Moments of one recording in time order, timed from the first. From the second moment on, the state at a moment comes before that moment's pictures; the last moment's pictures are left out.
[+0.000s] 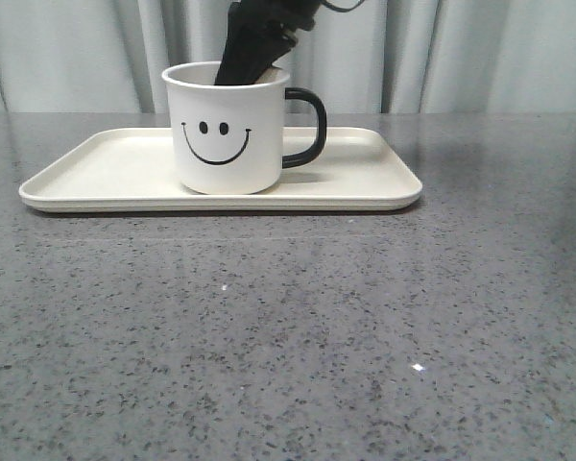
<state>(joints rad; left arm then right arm) -0.20 0.57 -0.61 0.05 0.69 -0.26 0.47 2.22 -2.29 0.51 1.25 -0.94</state>
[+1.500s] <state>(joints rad) -0.20 0.57 -0.61 0.05 0.69 -0.26 0.43 2.04 -2.29 0.46 1.23 -0.78</state>
